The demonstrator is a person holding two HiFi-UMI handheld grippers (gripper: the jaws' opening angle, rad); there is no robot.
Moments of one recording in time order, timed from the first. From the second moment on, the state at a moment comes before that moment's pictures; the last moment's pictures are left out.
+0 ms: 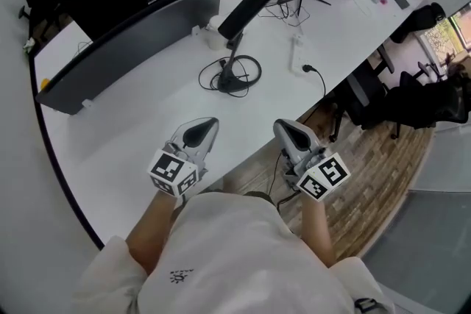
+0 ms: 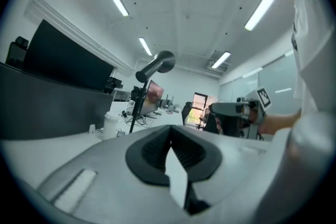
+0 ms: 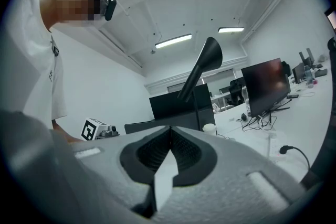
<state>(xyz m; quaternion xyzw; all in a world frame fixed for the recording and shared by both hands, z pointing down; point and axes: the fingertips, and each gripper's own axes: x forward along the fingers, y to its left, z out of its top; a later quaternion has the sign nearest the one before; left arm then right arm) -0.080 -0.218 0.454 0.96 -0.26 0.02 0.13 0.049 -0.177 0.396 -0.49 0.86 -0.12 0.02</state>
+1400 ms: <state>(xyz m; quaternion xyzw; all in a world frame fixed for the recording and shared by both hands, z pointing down) -0.023 -0.293 0.498 0.90 -0.40 0.04 0.15 0.093 -0.303 0.436 -0.34 0.93 -0.12 -0.01</state>
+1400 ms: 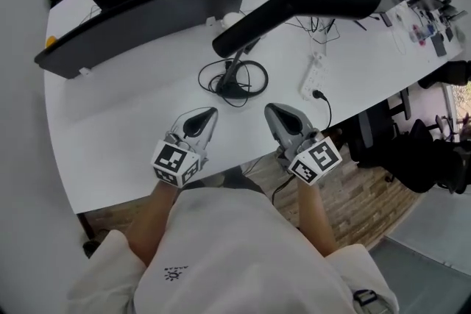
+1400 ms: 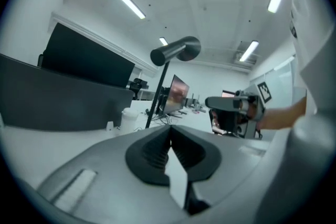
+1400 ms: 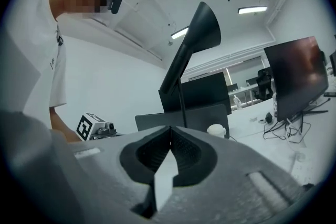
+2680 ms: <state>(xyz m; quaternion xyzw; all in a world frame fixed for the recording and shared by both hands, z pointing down) 0.006 -0.403 0.608 0.83 -0.53 0.06 0.15 0.051 -0.396 0.455 -0.23 0.97 -0.05 -0.03</state>
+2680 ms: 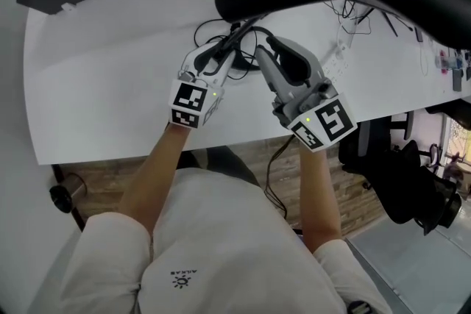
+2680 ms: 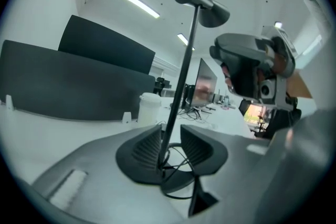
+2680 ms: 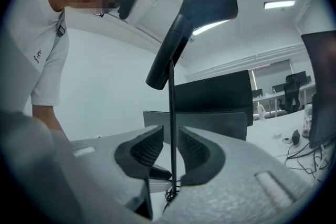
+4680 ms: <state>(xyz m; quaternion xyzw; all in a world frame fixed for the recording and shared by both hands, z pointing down) 0.016 -0.423 0.630 0.86 -0.49 0.08 0.12 0.010 -0.423 0.417 -0.22 0.98 -0.02 0.02</state>
